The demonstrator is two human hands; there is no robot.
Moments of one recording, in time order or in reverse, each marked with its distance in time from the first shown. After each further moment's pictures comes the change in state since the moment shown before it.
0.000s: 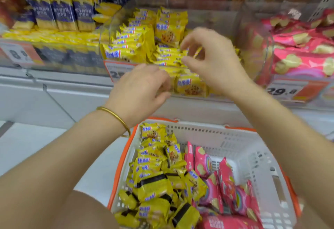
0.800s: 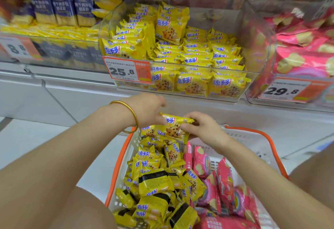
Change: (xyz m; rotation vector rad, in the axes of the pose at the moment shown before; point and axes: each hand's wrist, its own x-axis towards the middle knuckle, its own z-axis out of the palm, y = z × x) left_hand 0.000 -0.001 0.034 -0.027 -0.679 -0.205; right_hand -0.117 0.049 0.079 0.619 -0.475 0.608
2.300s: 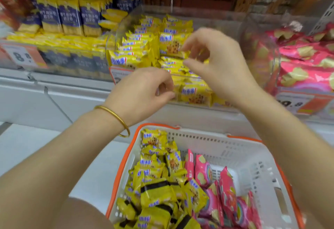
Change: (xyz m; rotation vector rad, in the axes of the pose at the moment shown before) left_hand -0.020 -0.007 -0.039 -0.174 0.711 0.248; right_hand 0.018 -0.157 -0.046 -0.639 0.492 -0.657
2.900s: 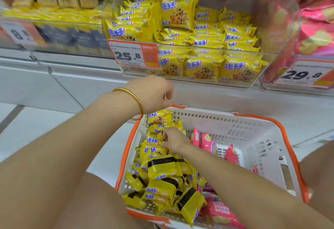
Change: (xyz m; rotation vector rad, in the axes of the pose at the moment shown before) left_hand -0.013 -0.004 0.039 0.258 -0.586 -0.164; right_hand -0.173 0.048 0.224 0.087 -0.919 0.565
